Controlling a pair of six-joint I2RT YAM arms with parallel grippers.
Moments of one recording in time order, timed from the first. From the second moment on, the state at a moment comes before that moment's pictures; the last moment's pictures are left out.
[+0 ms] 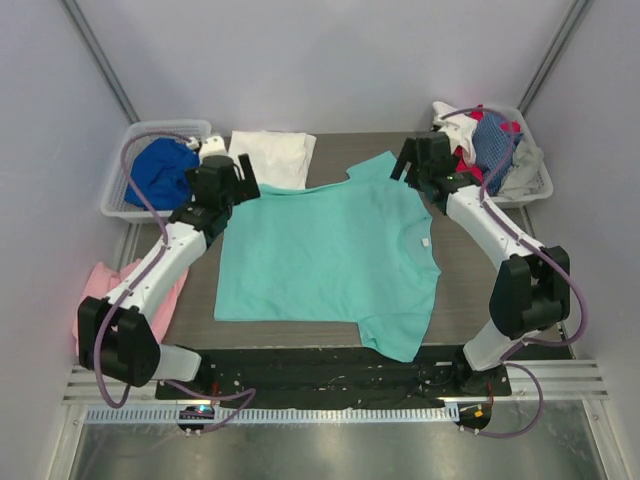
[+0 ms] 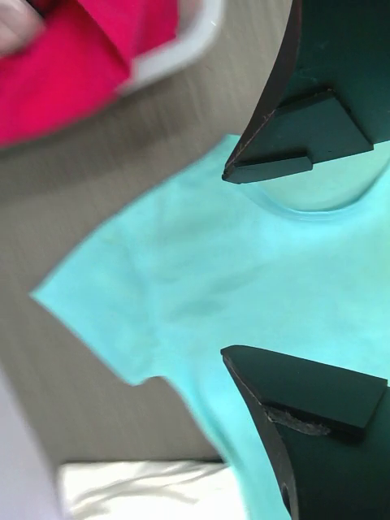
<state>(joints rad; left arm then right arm) -0.28 1.36 1.18 -0.22 -0.40 -0.33 0.23 1.64 1.39 -0.32 0.31 0.48</state>
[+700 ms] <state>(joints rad) -0.37 1.56 1.07 -0.34 -0.42 -0.40 0.38 1.70 1.17 -0.41 0.32 0.48</state>
